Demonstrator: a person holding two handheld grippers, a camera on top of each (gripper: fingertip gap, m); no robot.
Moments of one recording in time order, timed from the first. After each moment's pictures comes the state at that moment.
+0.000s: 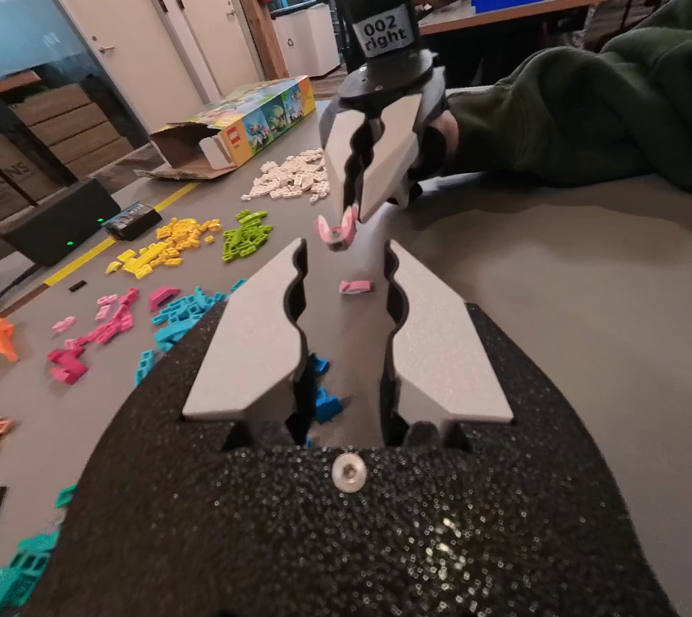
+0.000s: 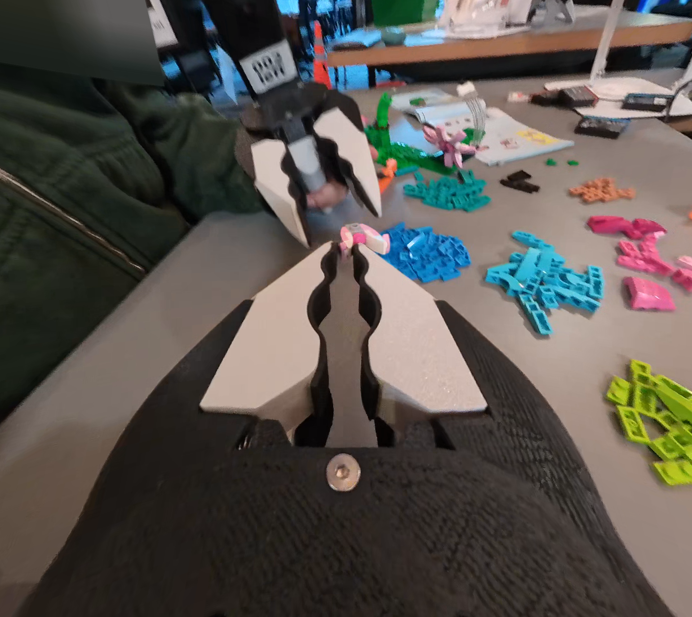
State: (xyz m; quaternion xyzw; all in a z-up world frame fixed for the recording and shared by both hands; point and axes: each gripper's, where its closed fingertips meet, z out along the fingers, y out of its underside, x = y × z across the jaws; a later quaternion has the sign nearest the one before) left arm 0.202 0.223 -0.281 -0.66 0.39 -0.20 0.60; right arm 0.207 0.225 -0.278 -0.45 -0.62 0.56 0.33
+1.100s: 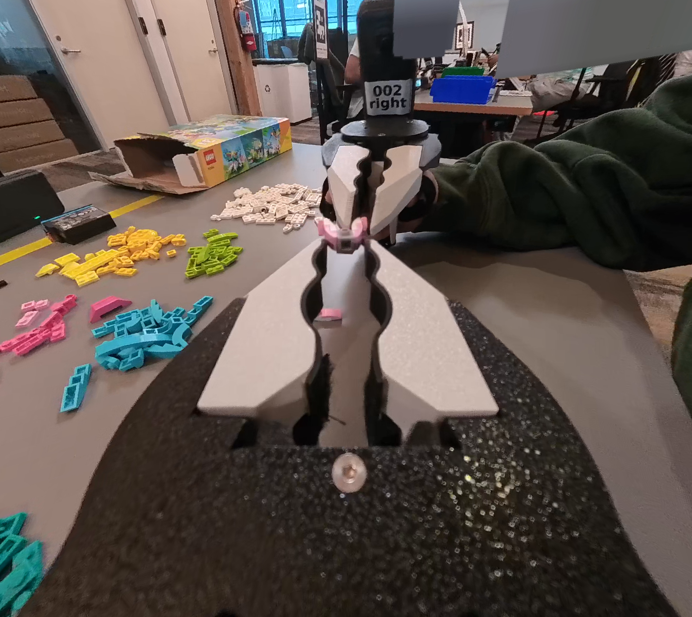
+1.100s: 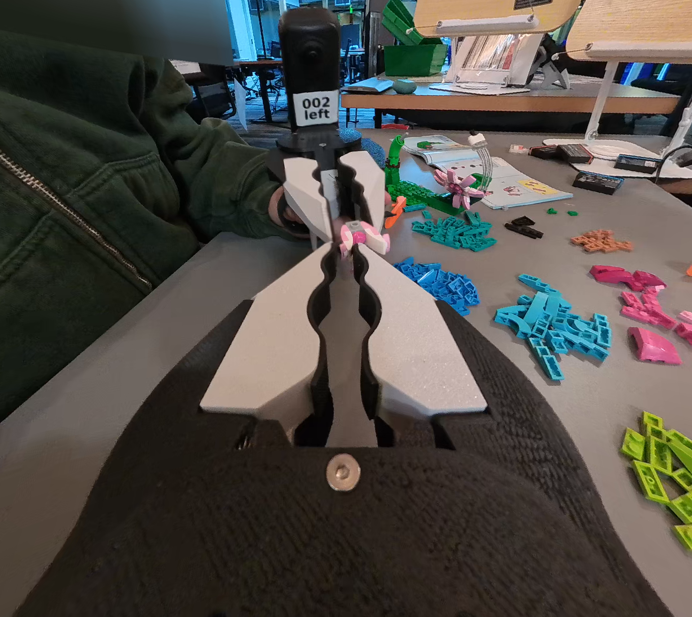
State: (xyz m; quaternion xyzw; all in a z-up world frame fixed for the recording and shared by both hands) left arm 0.205 0.217 -0.265 -0.64 0.34 -0.31 0.61; right arm 0.203 0.210 -0.263 -0.40 -0.61 0.58 0.36
